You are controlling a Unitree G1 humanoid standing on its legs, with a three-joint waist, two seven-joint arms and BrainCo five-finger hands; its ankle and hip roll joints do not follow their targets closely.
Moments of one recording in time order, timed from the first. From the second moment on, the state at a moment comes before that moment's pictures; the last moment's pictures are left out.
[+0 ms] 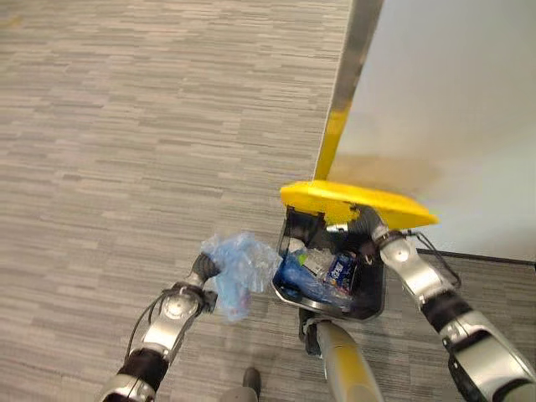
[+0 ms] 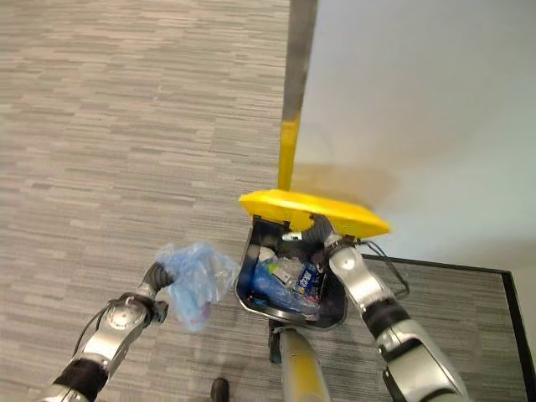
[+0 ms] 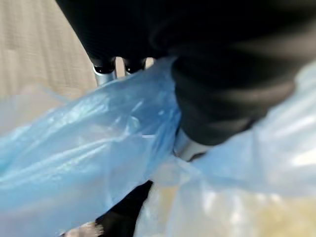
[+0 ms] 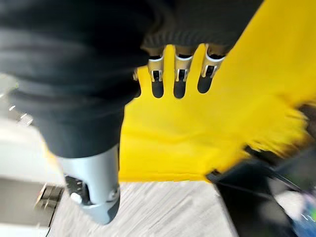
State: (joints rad) left arm -0.26 0.46 -0.32 0.49 -0.18 -0.11 0.04; right arm -0.67 -0.49 0.51 0.58 0.08 -0.01 -0.05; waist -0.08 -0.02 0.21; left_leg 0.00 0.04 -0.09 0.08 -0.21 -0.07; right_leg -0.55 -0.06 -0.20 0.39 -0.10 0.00
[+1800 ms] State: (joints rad) left arm 0.08 0.46 0.04 0.57 -0.11 -0.11 0.08; right arm -0.06 -0.42 0.15 0.35 0.06 -0.04 -0.04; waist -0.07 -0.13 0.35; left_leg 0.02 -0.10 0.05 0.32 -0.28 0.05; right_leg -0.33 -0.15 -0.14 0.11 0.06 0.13
